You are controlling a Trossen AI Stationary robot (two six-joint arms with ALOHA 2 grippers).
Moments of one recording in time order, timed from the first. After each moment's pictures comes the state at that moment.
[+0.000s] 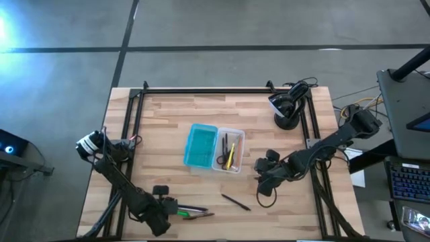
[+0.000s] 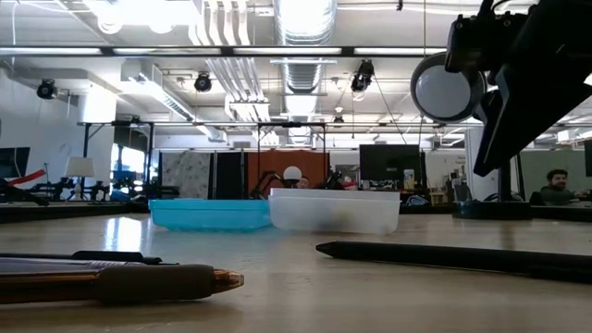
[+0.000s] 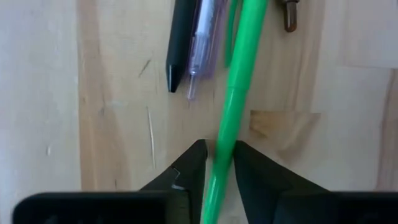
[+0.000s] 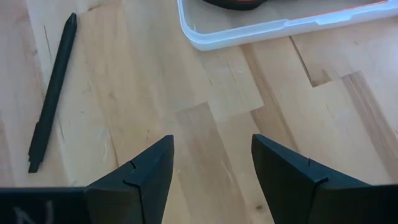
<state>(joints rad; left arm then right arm) -0.88 1.79 1.01 -0.62 -0.13 -0.94 0.49 1.44 0.79 -0.50 0.31 0.81</state>
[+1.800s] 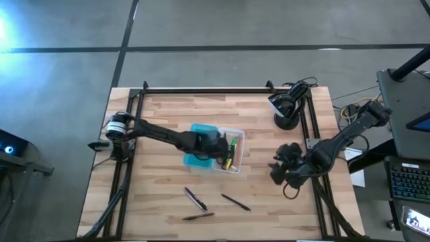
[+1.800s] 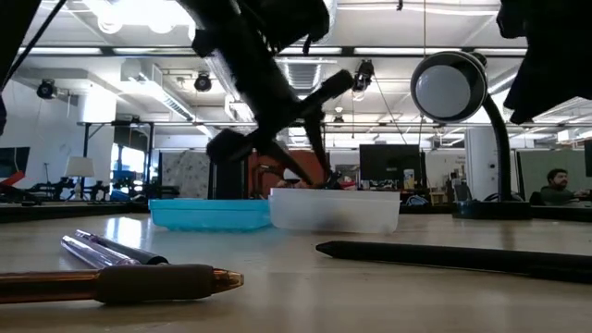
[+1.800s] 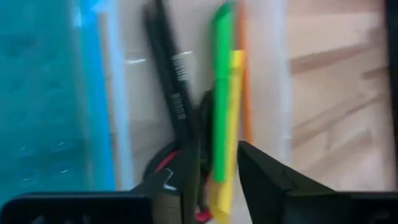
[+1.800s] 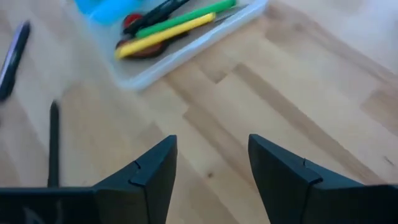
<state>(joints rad) -0.07 1.87 1.29 -0.33 -0.22 -1.39 0.64 1.13 0.76 -0.85 0.59 1.34</state>
